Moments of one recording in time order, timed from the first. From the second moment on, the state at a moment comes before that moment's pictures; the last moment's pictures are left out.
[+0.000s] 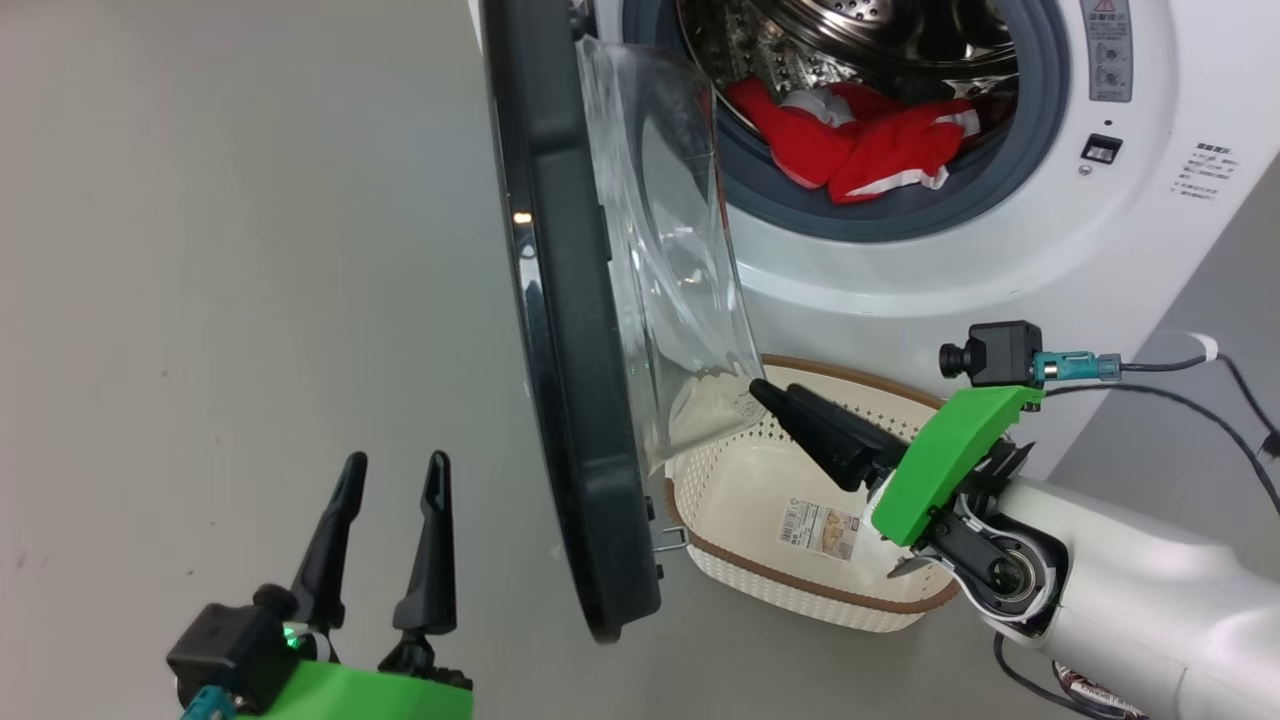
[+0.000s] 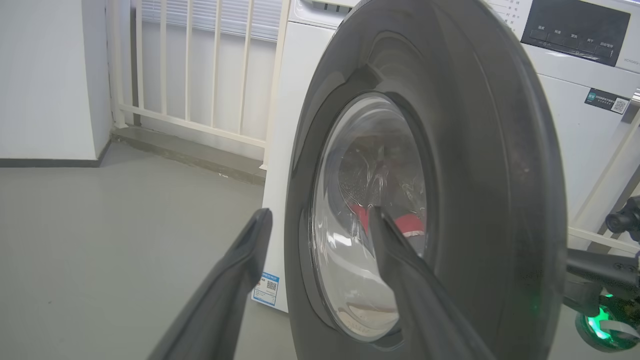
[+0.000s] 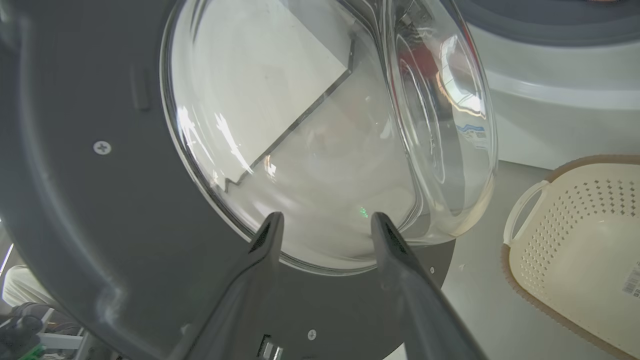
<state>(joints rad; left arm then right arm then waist) -0.10 0.04 -0.14 0.05 -0.37 -0.01 -0.25 -0.86 -0.47 1.28 0.36 1.96 0.12 -0.20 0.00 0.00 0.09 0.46</state>
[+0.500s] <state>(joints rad) -0.07 0.04 -0.12 0.02 -0.38 0.01 -0.25 -0.76 -0.31 0.94 0.62 1.21 0.12 -0.25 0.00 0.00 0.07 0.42</state>
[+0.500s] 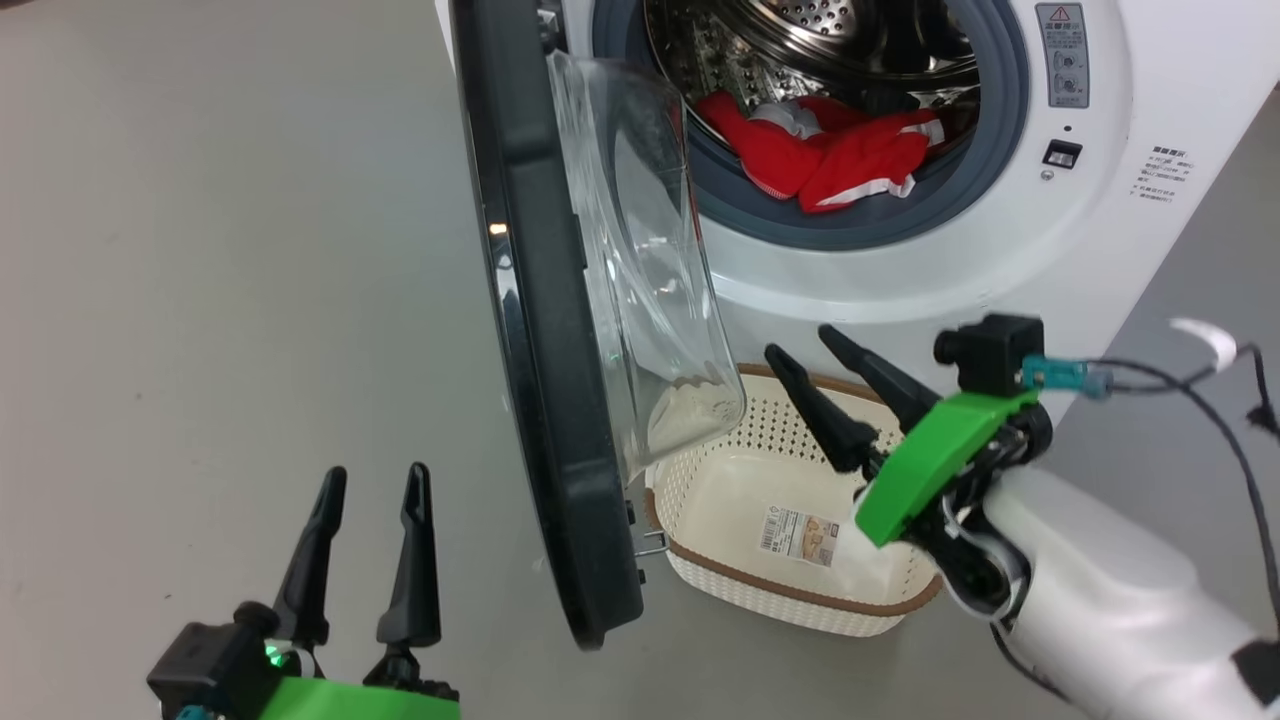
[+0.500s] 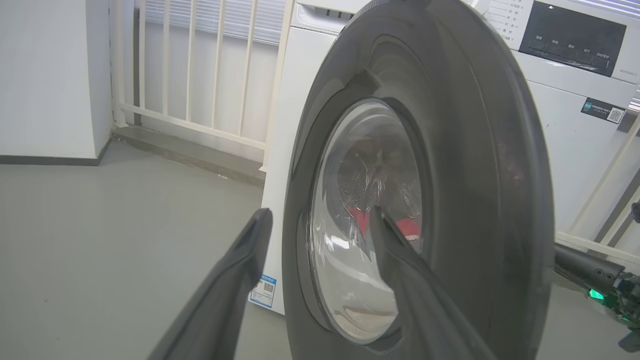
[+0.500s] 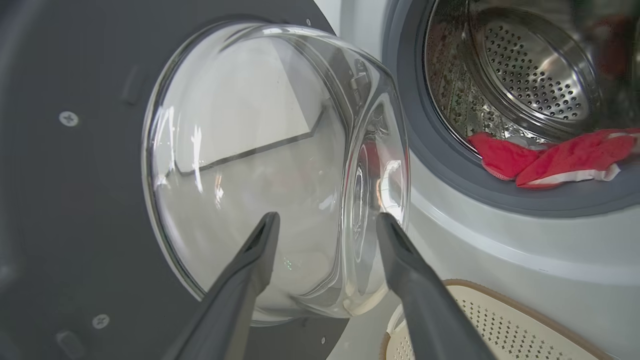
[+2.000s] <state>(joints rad) -0.02 0.04 -0.13 0.01 -0.37 0.02 -0.25 -0.02 -0.05 0.16 0.16 0.30 0.12 -0.26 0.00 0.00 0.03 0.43</state>
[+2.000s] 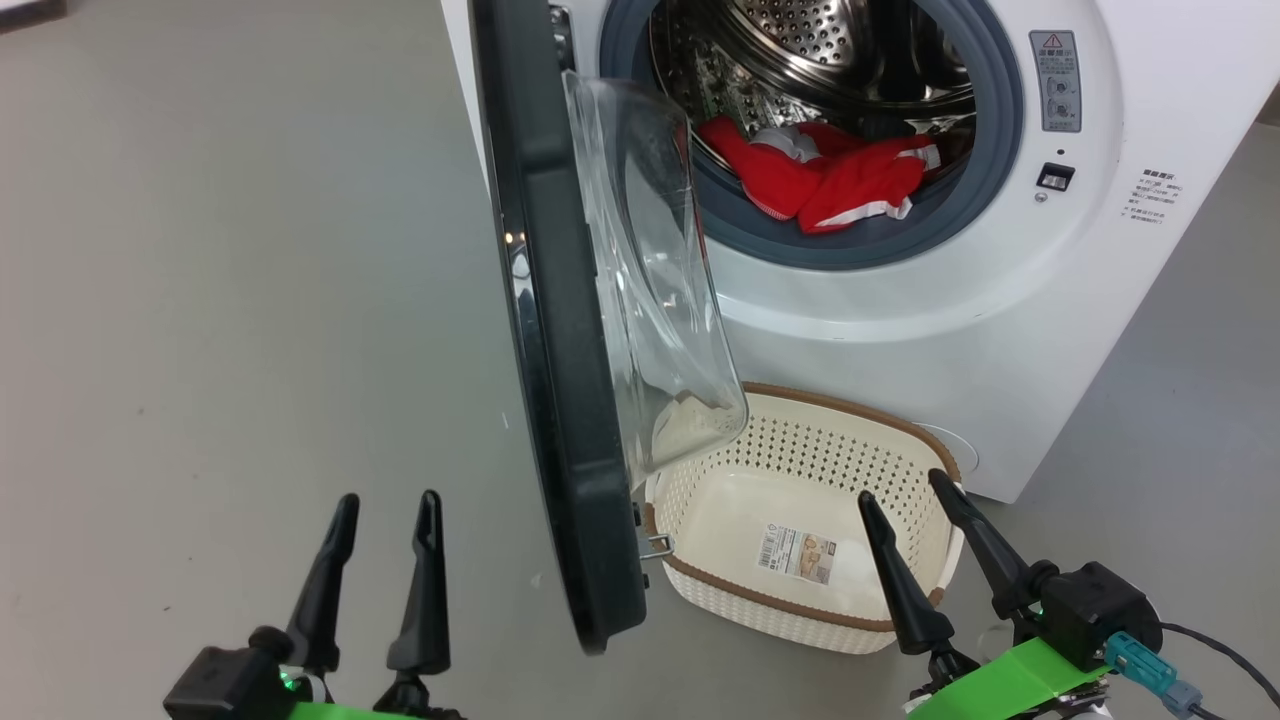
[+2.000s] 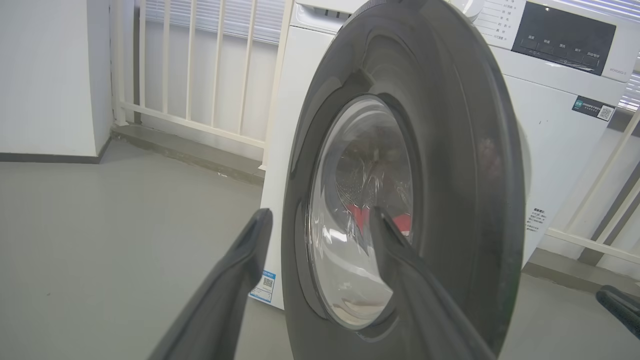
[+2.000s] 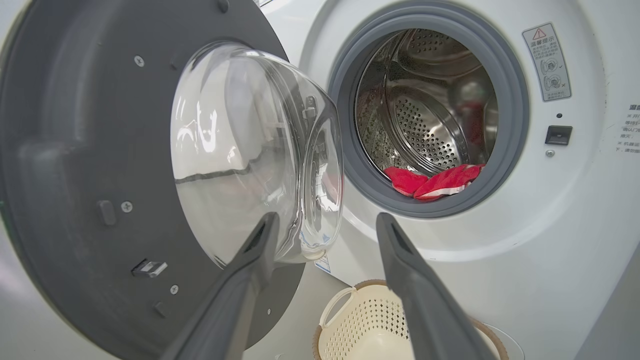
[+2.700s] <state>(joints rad) -0.18 0.04 -0.23 -0.30 -0.34 -0.04 -0.20 -0.02 -0.05 0.17 0.18 0.32 0.12 -0.26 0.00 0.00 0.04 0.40</state>
